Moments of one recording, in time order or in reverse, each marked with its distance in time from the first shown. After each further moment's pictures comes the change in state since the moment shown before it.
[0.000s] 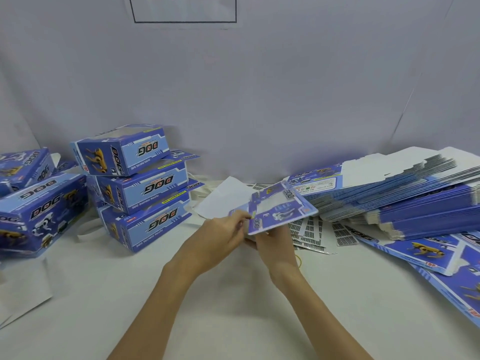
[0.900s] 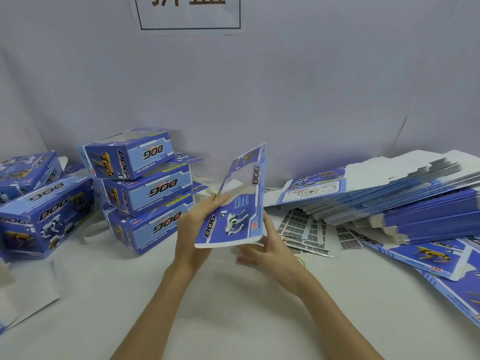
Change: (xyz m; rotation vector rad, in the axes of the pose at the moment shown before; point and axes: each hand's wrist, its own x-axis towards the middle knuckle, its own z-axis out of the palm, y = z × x) left_hand -0.002 -0.021 -0.011 -0.505 0.413 -0.137; right_hand -0.006 0.003 -0.015 -0.008 -0.410 0.152
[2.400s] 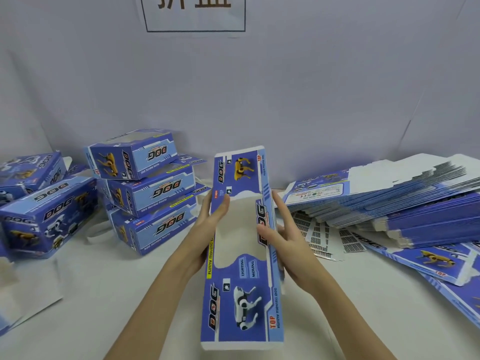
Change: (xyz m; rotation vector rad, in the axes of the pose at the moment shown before) left_hand 0.006 0.000 0.005 -0.632 -0.169 -0.617; right_hand -0.011 -0.032 -0.017 0.095 -0.006 -0.086
